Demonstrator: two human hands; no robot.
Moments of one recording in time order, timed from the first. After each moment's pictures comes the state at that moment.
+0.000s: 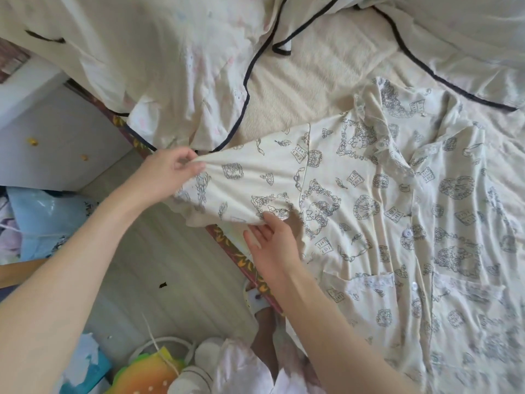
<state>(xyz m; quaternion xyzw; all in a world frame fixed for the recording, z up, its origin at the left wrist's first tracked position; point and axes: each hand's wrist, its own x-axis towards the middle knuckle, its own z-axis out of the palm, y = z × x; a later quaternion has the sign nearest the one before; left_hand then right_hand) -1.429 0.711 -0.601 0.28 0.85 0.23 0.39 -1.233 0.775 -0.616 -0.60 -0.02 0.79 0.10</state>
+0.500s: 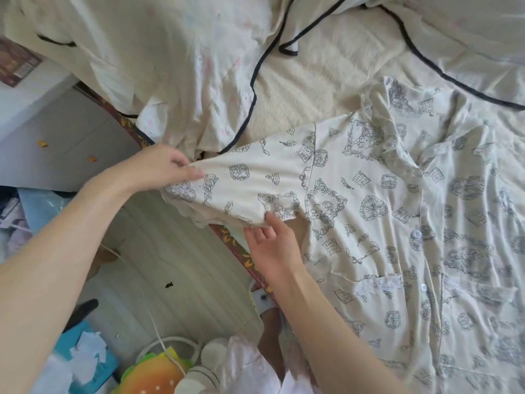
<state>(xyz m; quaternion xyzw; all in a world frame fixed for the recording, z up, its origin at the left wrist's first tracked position) -1.461 0.707 -0.594 0.30 0.83 0.12 0.45 -1.241 0.769 -0.614 -0.55 0.12 0.81 0.15</state>
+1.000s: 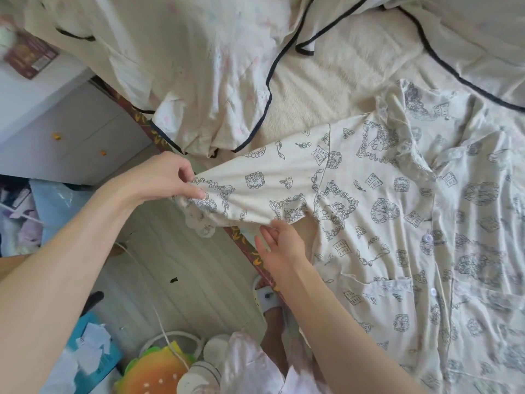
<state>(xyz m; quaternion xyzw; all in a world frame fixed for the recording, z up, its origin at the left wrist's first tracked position) -1.455 0.690 -0.590 0.27 0.85 0.09 0.44 -1.250 0.762 -0.625 -0.68 -0.03 0.73 0.07</state>
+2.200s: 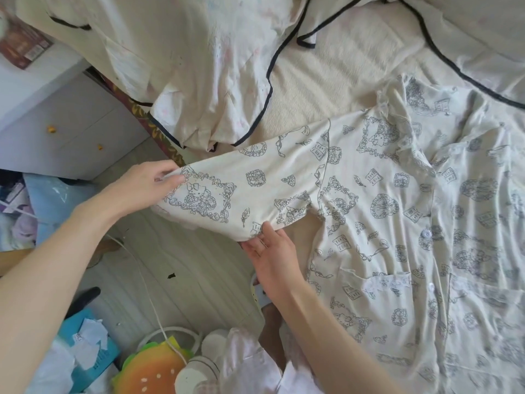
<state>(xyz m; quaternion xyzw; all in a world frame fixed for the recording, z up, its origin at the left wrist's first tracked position) -1.463 0.643 -0.616 0.31 0.85 0.13 0.40 -1.235 0.733 -0.626 -0.57 -0.11 0.81 0.10</state>
